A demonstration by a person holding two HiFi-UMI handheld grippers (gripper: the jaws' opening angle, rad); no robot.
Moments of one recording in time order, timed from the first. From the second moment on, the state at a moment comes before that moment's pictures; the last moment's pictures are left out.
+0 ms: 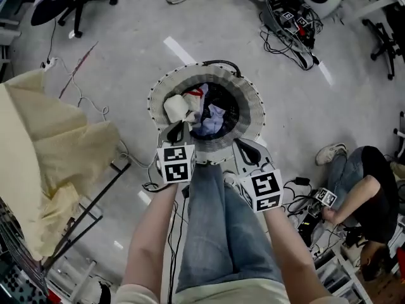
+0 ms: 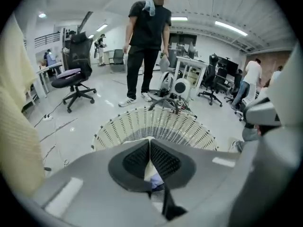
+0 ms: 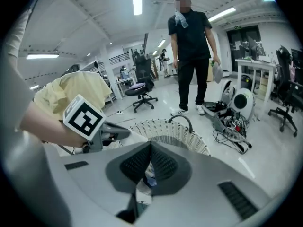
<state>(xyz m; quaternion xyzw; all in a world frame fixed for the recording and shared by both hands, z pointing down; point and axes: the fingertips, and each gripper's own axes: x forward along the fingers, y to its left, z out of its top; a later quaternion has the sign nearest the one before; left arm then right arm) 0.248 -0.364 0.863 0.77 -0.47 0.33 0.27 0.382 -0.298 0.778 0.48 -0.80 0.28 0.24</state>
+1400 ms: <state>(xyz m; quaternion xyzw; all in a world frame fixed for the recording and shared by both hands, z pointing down) 0.146 -0.211 0.248 0.83 -0.56 -0.01 0.01 0.241 -0.169 0.669 0.28 -0.87 0.22 0.35</state>
